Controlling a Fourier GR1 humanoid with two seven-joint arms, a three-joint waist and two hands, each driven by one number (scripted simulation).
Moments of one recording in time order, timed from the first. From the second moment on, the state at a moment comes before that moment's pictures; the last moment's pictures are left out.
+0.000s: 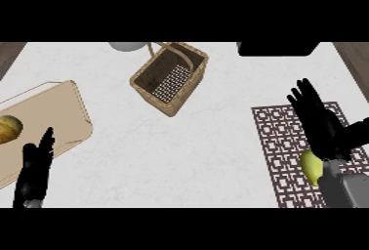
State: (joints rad) left arm 0.06 0.48 -0.16 -1.37 0.18 0.43 0.16; right arm -0.18 -0.31 0.05 -1.47 -0.42 -0.08 0.08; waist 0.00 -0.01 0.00
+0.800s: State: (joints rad) left arm -0.07 0.49 -0.13 -1.46 0.29 0.27 0.15; right arm -0.18 -0.55 0.08 -1.98 0.09 0.10 -0.66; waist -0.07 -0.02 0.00
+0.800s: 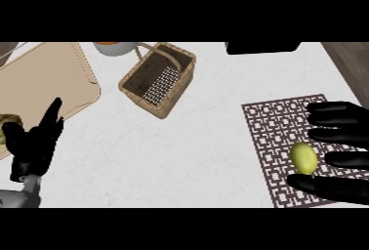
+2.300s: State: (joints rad) left arm -0.10 0.49 -0.07 -1.43 0.32 0.18 0.15; right arm 0.90 -0.57 -0.33 -2.35 0.67 -0.17 -0.56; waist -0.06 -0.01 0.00
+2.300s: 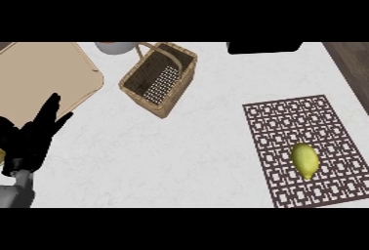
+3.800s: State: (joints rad) left arm -0.20 0.41 -0.02 -1.35 0.24 0.07 0.18; right arm 0.36 -0.32 -0.23 -1.78 0.63 -0.17 -0.90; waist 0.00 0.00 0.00
